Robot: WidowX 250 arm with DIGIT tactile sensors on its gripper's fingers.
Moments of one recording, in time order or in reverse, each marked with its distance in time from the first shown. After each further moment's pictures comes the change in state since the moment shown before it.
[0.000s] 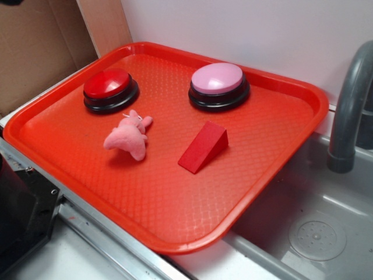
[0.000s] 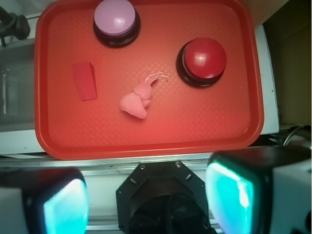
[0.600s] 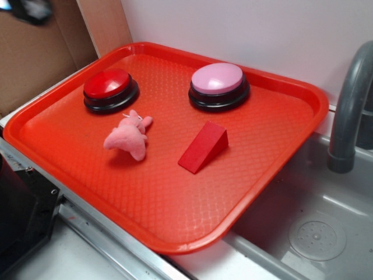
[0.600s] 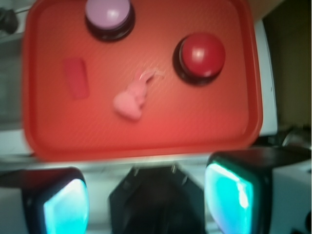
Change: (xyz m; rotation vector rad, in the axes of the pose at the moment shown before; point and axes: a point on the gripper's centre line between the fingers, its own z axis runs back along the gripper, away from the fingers) arm 0.040 0.008 -0.059 0.101 0.101 -0.027
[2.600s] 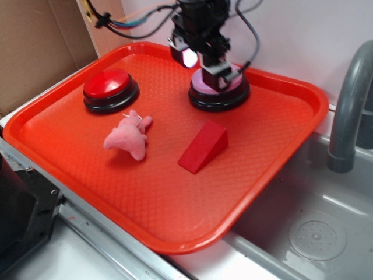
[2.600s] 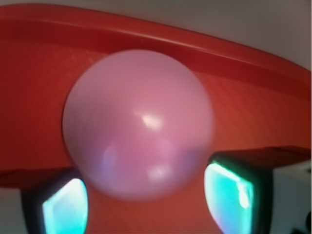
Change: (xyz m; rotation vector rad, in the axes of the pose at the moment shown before) arm 0.149 -0.020 -0.094 0.026 -0.073 -0.136
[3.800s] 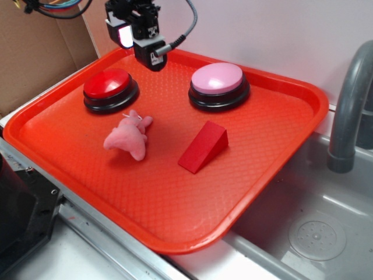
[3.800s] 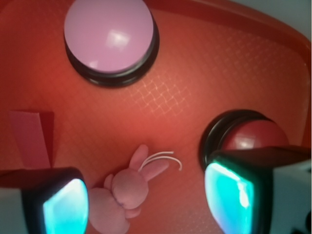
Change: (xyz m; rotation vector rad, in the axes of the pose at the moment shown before) arm -0.065 0.020 0.034 -0.059 0.097 0.014
